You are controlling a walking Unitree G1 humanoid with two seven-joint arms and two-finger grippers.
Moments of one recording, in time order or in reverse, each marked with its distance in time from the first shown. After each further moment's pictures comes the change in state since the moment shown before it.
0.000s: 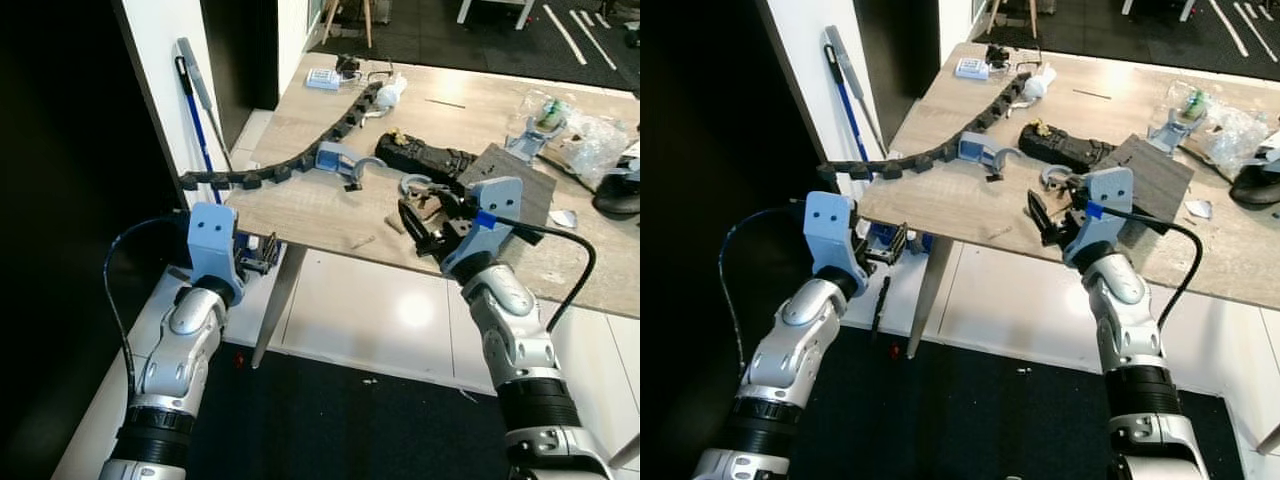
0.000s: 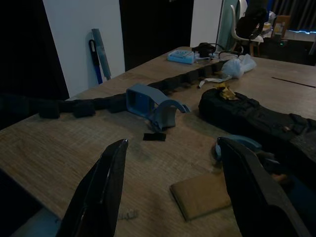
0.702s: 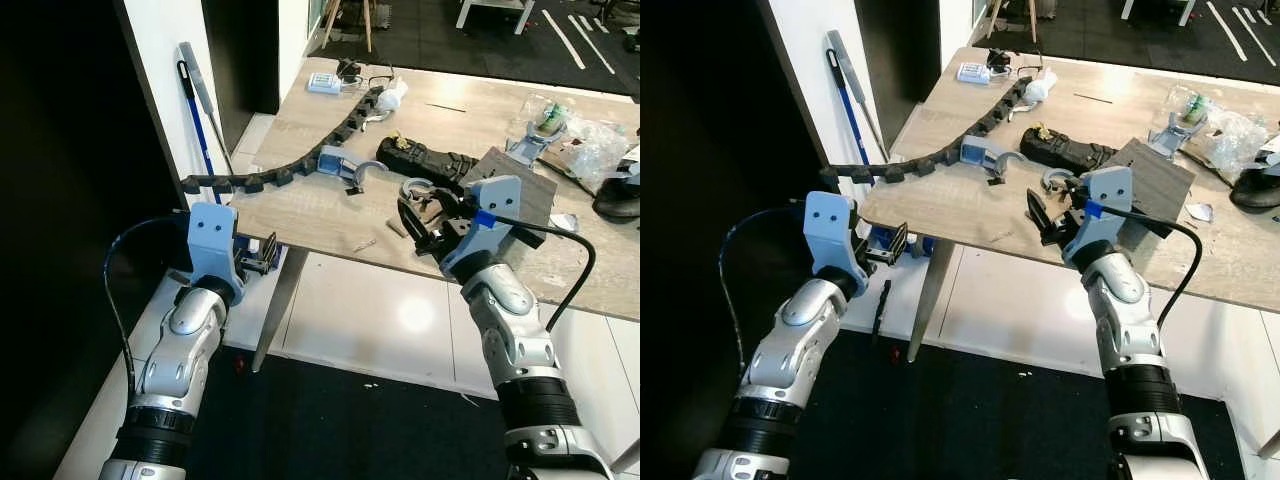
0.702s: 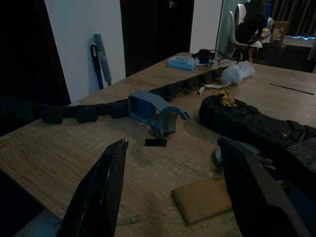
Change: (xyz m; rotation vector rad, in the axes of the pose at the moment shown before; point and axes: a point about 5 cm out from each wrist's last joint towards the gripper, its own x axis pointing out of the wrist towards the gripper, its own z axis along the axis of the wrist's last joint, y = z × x) left arm 0.000 0.000 0.000 -0.005 -0.002 -0.003; right arm 0.000 0.000 0.000 0.000 0.000 0.002
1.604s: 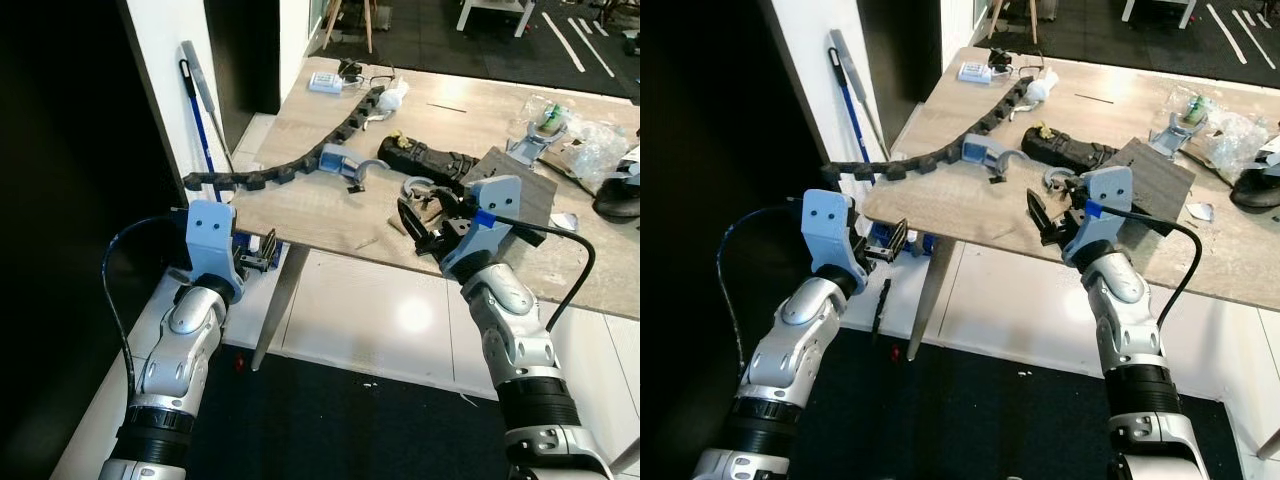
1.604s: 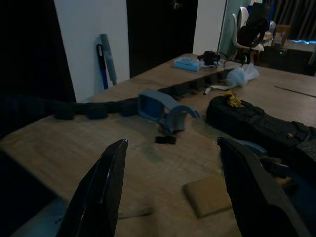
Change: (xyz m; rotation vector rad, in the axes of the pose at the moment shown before) left arm 0.000 0.000 0.003 -0.001 -0.019 0.008; right arm 0.000 0.000 0.000 -0.002 0.001 0.001
